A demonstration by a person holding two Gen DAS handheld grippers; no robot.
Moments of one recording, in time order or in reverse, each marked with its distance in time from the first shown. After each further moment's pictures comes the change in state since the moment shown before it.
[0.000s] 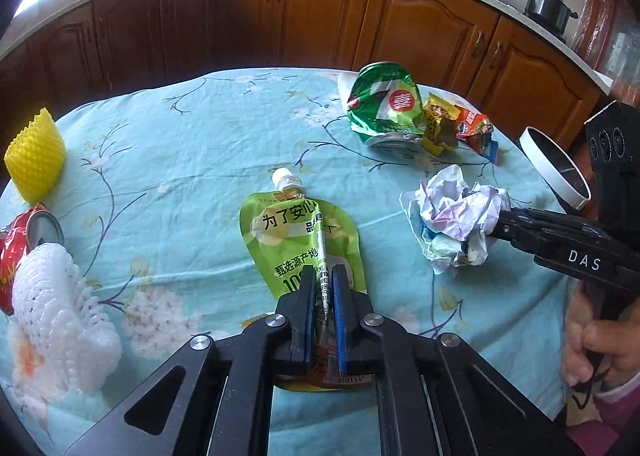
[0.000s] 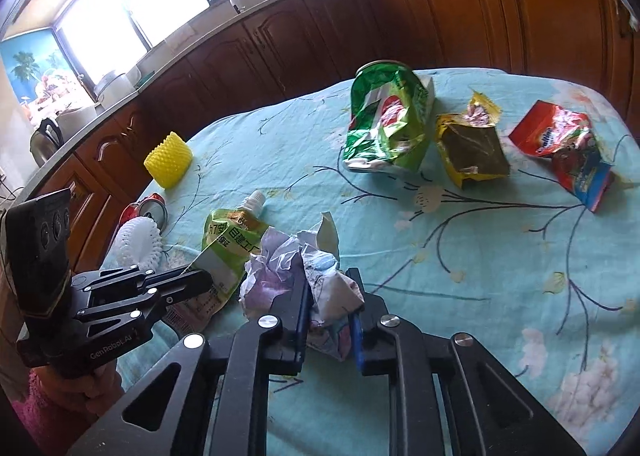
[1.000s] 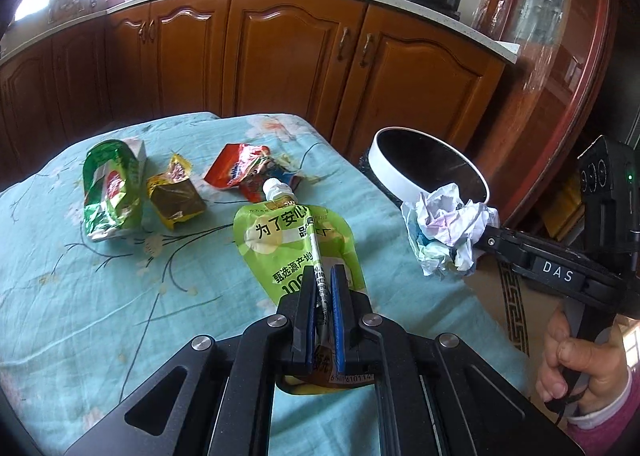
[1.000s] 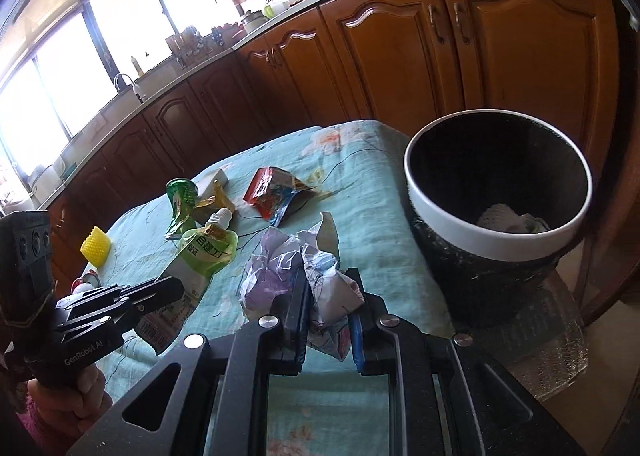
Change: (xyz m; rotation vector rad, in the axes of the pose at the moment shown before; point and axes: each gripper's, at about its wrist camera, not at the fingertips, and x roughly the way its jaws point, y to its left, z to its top) left arm 0.043 -0.187 0.040 0.187 -0.065 -0.242; right arm -0.163 -0.146 -0.037 0.224 -0.224 -0.286
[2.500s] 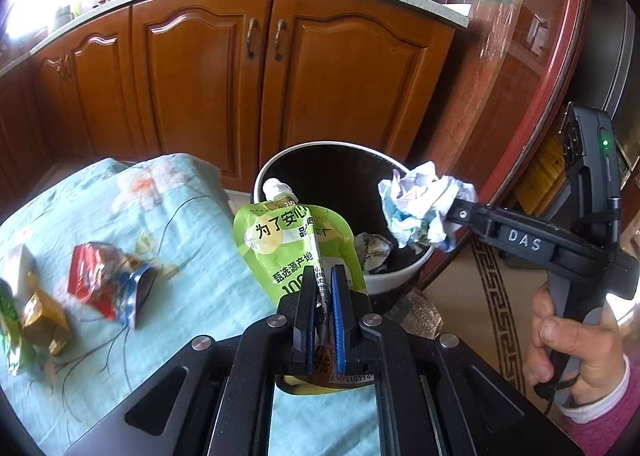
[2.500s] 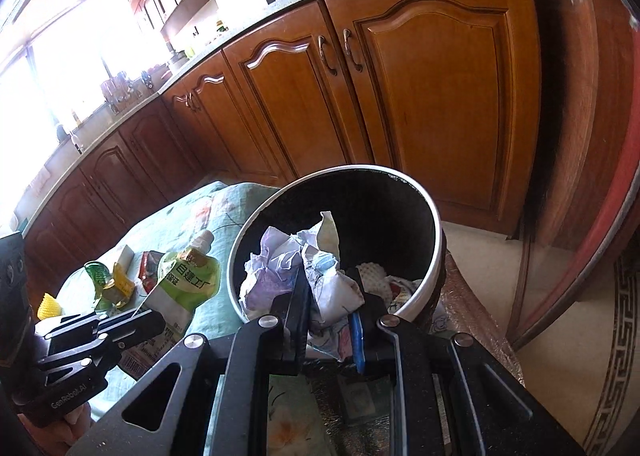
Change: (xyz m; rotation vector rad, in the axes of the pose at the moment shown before) left arm 0.116 -0.092 0.086 0.159 0.062 -0.118; right arm -0.013 -0.123 0.062 0.123 -0.062 -0.186
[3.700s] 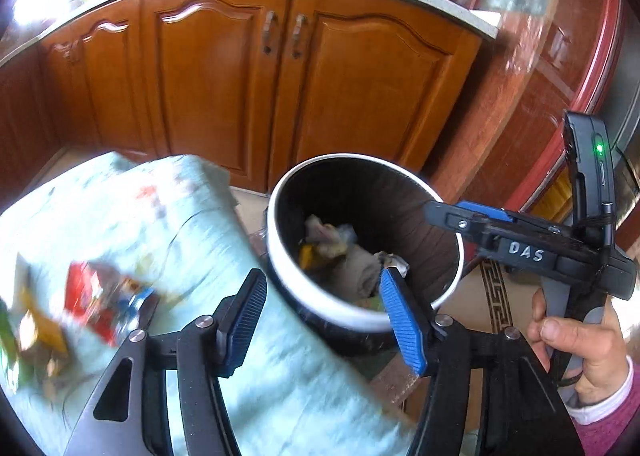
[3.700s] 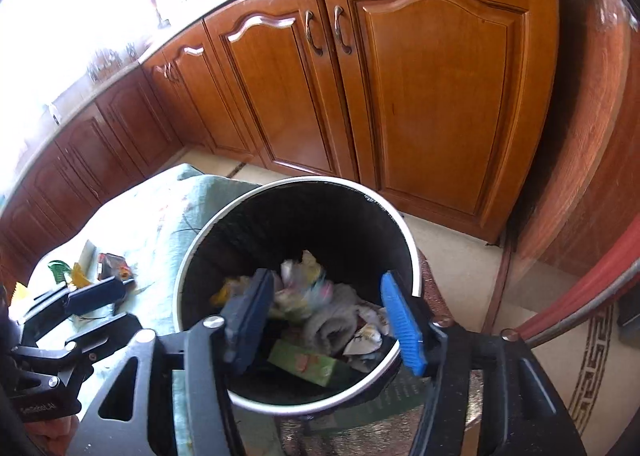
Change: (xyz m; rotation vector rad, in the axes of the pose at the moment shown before) left arm 0.032 0.008 0.016 -0.083 -0.002 0.043; right arm 0.030 -0.008 0.027 -0.047 0.070 -0.060
